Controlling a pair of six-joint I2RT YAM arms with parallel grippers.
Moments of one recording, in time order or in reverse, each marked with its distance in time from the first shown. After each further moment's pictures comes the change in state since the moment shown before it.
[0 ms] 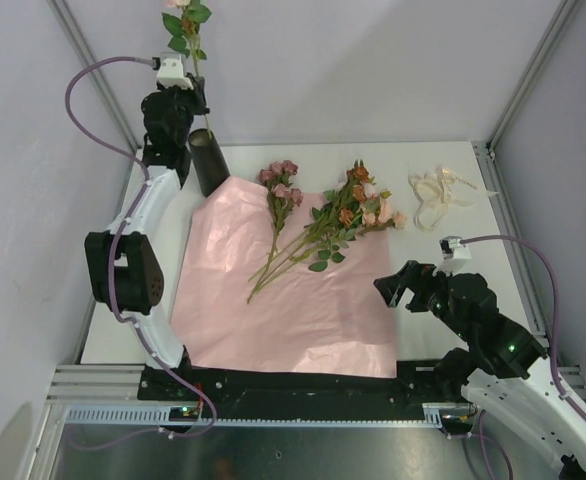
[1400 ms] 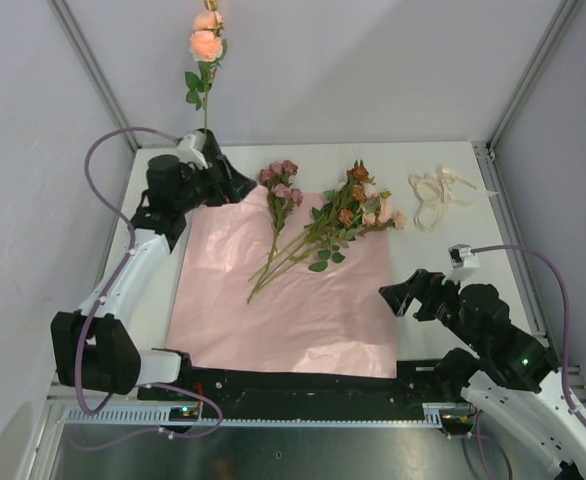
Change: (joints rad) left arm -0.044 -0.521 -0.579 -0.461 0.402 -0.400; right arm 0.001 -0.103 0.002 -0.084 -0.029 0.026
